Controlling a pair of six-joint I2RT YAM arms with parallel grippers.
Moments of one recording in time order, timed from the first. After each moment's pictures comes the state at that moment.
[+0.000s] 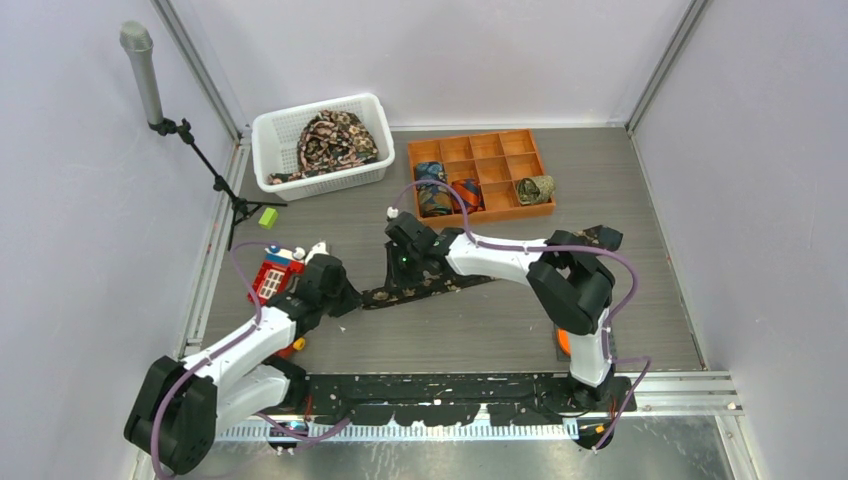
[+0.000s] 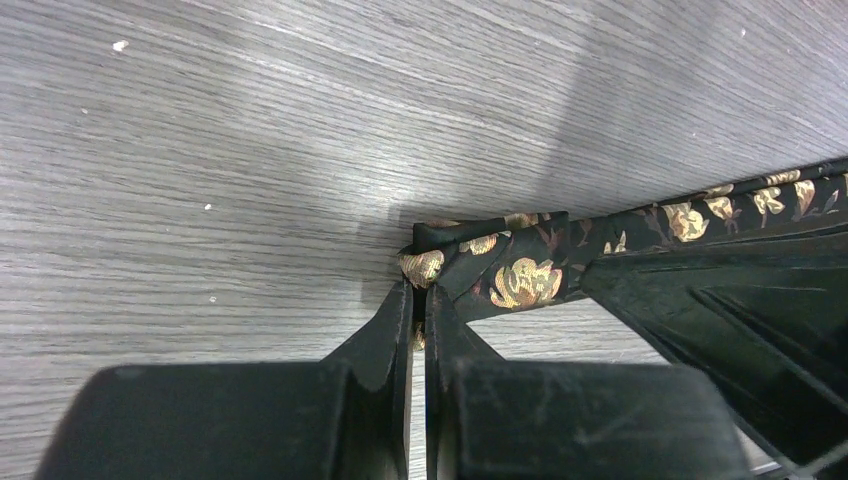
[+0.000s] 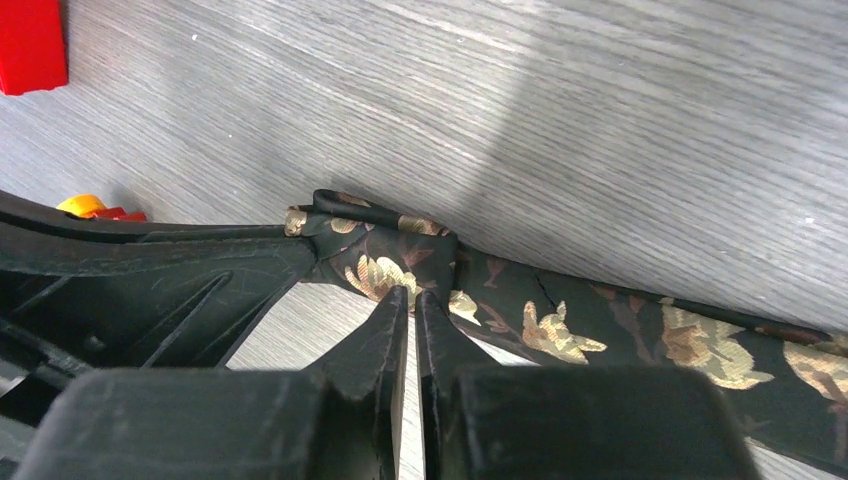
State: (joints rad) left arm -0.46 1.00 0.37 -0.22 -0.07 -0.86; right arm 0.94 1.94 1.33 -0.30 -0.11 0.76
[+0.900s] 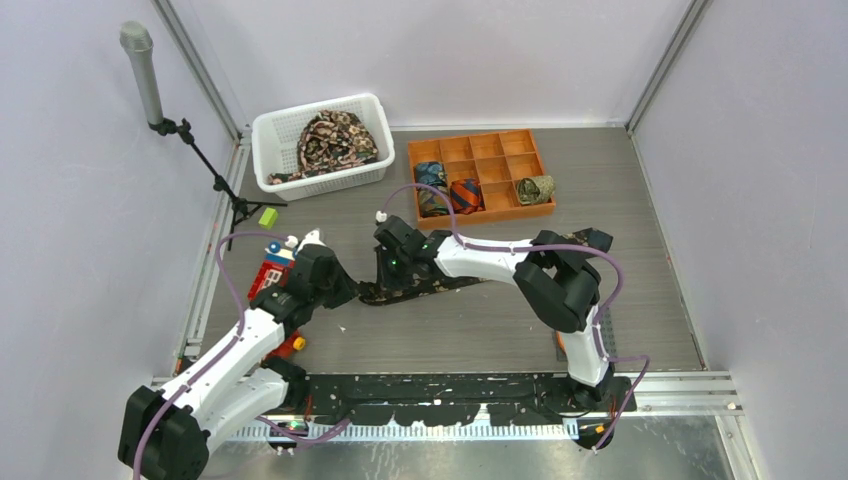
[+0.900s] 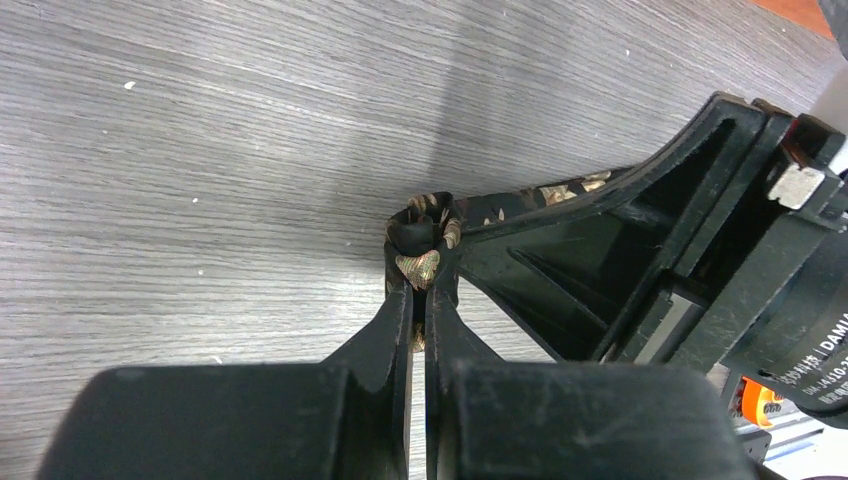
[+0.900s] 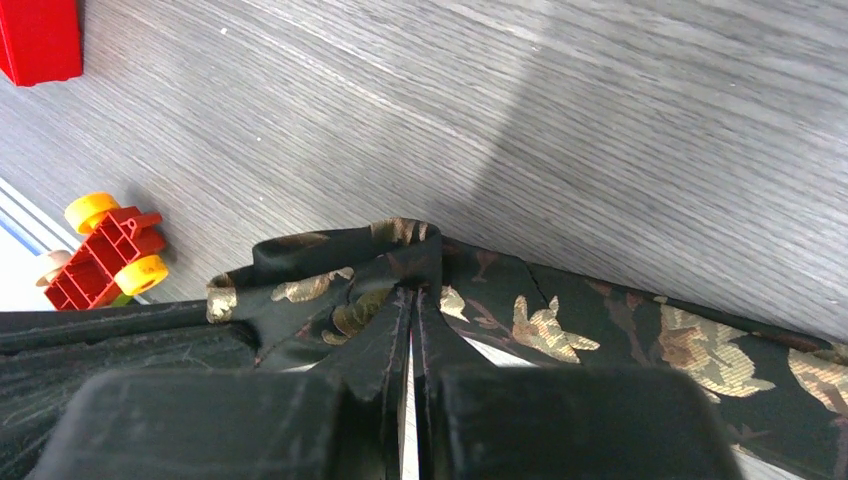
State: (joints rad) left arm -0.46 0.87 0.50 -0.42 -0.07 -0.83; right arm 0.98 2.01 1.39 -0.29 -0.13 0.77
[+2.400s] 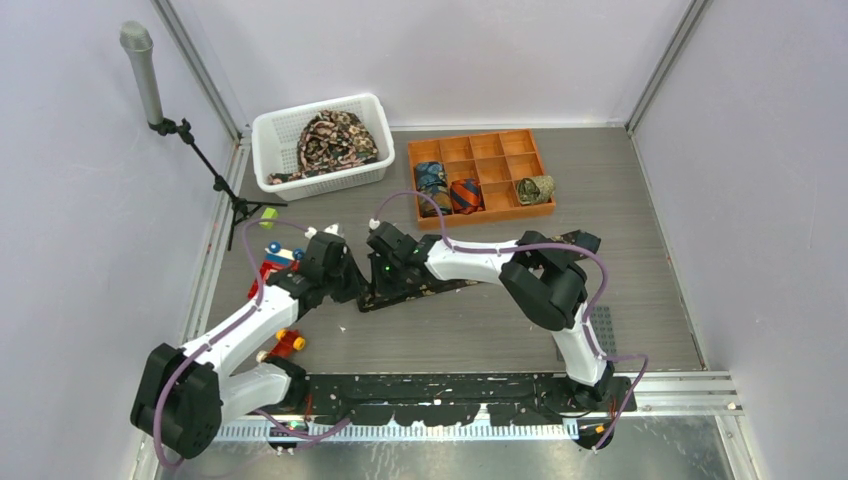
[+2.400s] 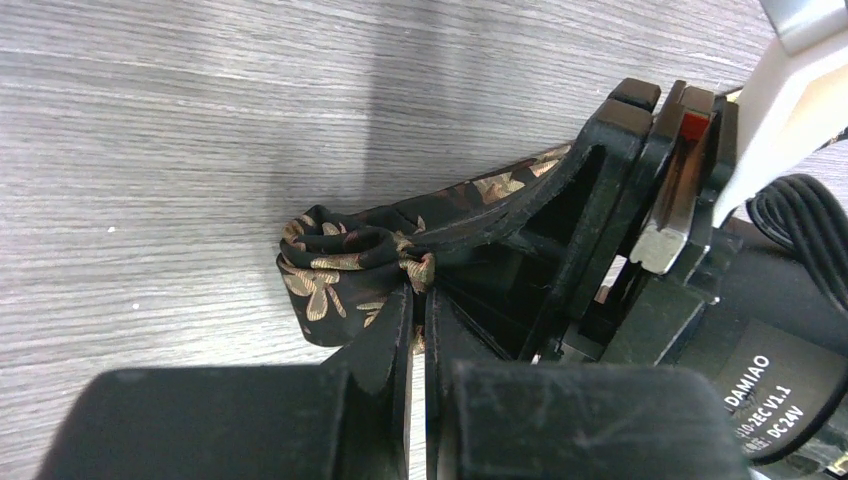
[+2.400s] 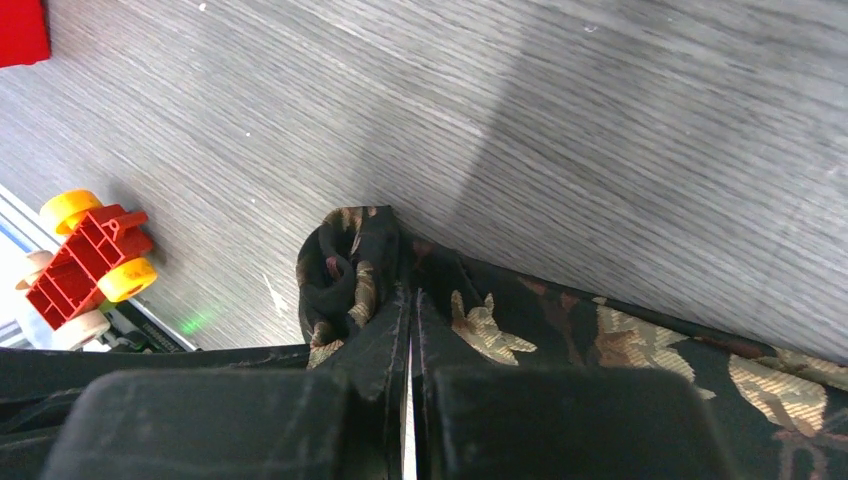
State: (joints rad) left arm -0.46 1.07 0.57 -0.38 0.07 -0.77; right arm 1.01 2.09 1.44 -0.28 -0.16 0.79
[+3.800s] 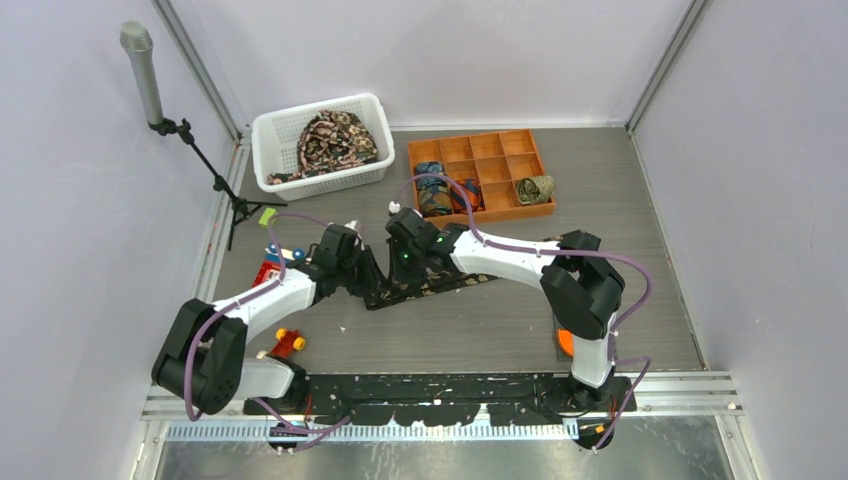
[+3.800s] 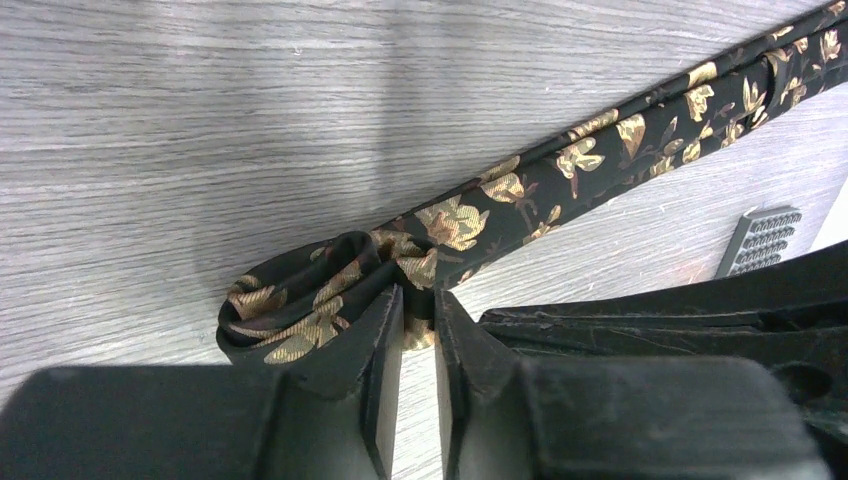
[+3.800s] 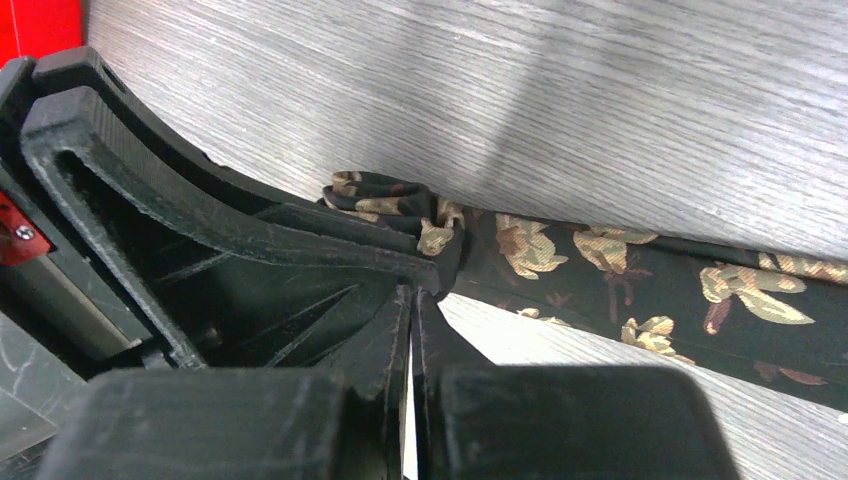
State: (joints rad) left arm -0.46 1.31 0.60 -0.18 0.23 -0.76; right arm 0.96 1.89 1.36 -0.38 -0.06 0.75
